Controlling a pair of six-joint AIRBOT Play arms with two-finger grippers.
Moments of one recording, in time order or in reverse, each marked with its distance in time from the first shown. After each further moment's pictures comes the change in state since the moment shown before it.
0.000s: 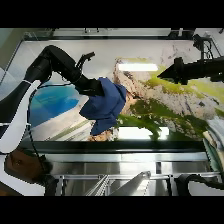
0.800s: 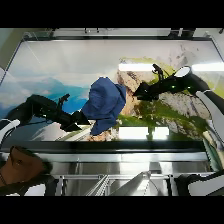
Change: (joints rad) left arm 0.192 0.364 -0.901 -0.114 -0.370 -0.026; right arm 0.225 -0.339 -0.021 -0.084 -0.207 0.008
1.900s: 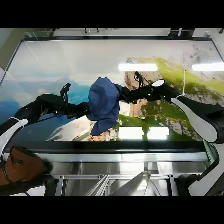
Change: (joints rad) left arm -0.104 -0.014 0.051 -0.051 -0.357 0.011; right arm 0.161 -0.144 0.001 0.331 -0.200 -0.170
